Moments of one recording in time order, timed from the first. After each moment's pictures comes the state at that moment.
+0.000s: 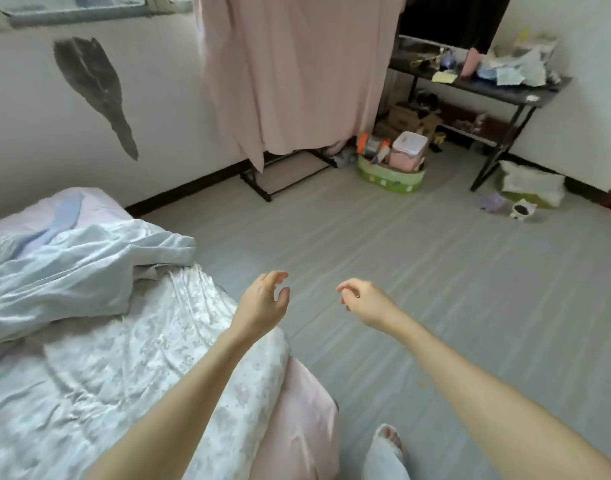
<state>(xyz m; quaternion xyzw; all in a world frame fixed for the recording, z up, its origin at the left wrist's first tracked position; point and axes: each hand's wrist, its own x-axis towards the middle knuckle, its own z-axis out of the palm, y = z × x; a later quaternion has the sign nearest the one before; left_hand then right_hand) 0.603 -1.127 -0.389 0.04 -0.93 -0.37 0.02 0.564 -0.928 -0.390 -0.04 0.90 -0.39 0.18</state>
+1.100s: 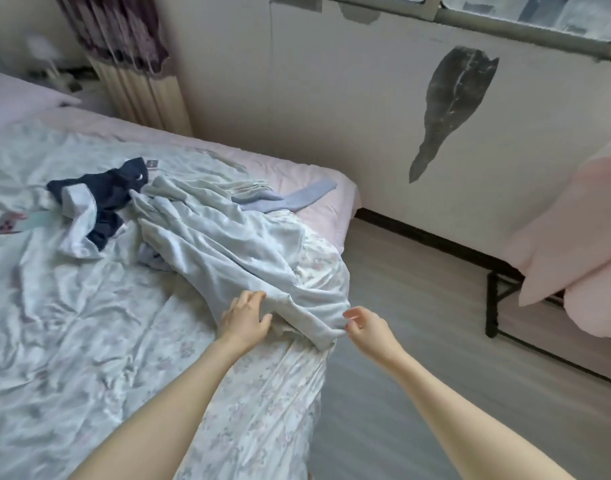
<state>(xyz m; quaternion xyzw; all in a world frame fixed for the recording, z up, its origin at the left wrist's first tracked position) 0.412 -1.474 -0.490 0.58 -0.77 -0.25 0.04 0.196 -1.383 -0.467 -0.47 0.79 -0.18 0.35</state>
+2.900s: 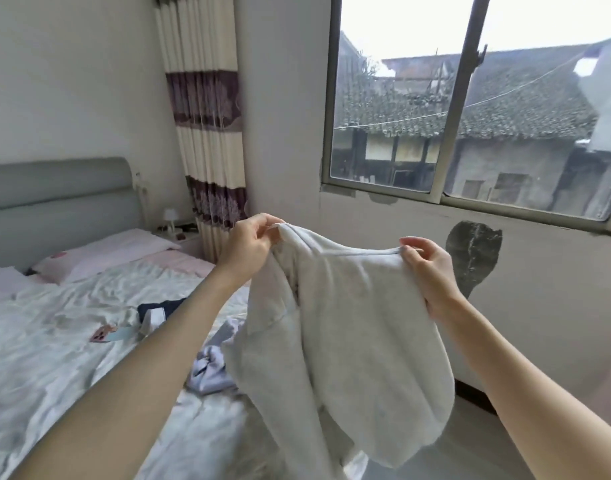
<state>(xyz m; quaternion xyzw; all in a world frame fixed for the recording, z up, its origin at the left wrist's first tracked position) 0.374 -1.483 -0.125 0.42 -0.70 -0.24 0.53 0.111 -1.457 -0.159 -0.48 0.54 -0.64 0.25</state>
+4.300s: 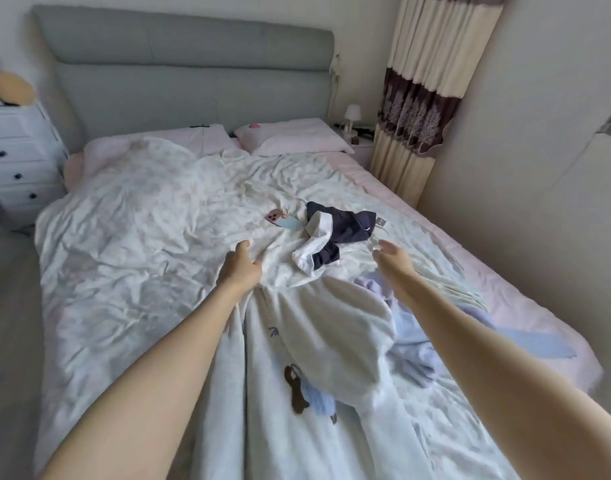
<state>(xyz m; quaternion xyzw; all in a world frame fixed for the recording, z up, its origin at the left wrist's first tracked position) 0.741 -1.544 -0.394 0.84 -0.36 -0.24 0.31 0.519 -1.666 -0.362 -0.63 0.59 -0.25 0.43</state>
